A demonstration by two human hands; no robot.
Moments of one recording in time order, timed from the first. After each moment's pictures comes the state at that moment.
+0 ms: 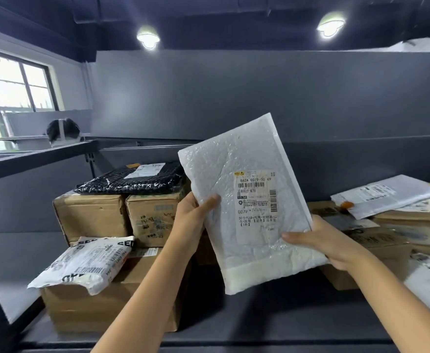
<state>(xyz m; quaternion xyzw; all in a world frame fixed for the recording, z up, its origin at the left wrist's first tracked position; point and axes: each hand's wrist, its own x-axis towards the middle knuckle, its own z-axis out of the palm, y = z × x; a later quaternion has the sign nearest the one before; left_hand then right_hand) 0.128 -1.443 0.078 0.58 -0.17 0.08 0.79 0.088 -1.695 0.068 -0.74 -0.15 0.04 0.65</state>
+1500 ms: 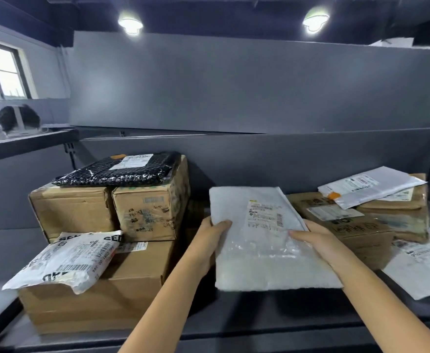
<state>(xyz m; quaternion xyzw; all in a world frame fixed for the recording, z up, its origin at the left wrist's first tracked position) 0.128 -1.475 0.029 0.62 -0.05 -0.09 0.78 0.095 -1.701 0.025 -0.66 0.03 -0.03 0.75</state>
